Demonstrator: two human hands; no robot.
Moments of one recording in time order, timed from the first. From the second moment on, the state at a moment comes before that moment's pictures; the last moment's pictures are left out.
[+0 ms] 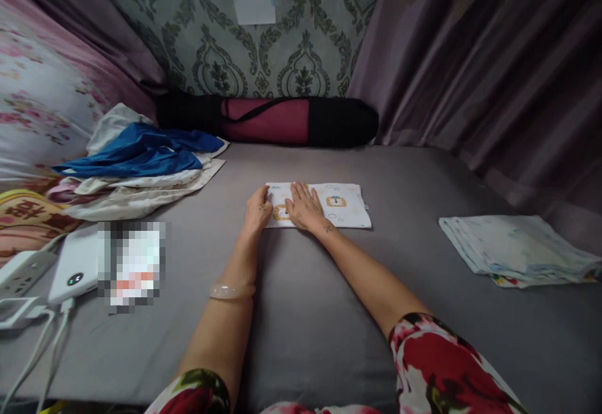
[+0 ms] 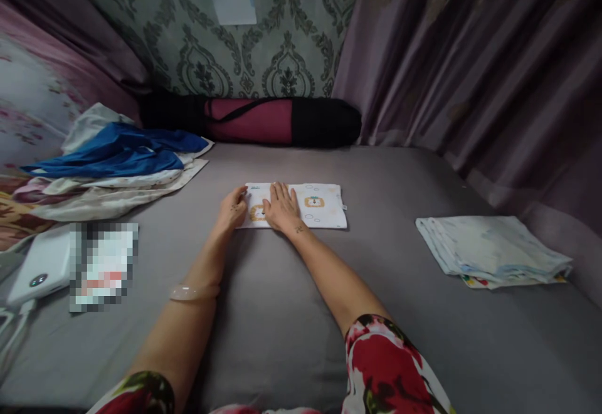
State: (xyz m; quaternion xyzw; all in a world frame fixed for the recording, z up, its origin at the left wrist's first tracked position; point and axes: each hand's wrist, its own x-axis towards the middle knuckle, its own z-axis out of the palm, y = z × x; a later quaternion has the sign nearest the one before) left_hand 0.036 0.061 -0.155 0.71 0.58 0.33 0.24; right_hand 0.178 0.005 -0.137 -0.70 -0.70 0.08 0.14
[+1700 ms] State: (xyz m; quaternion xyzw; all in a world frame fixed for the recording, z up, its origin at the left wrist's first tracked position) left_hand 0.065 0.049 -0.150 0.85 0.47 0.19 0.13; right_hand 0.236 -0.023 -0.133 -0.73 -0.67 0.08 0.11
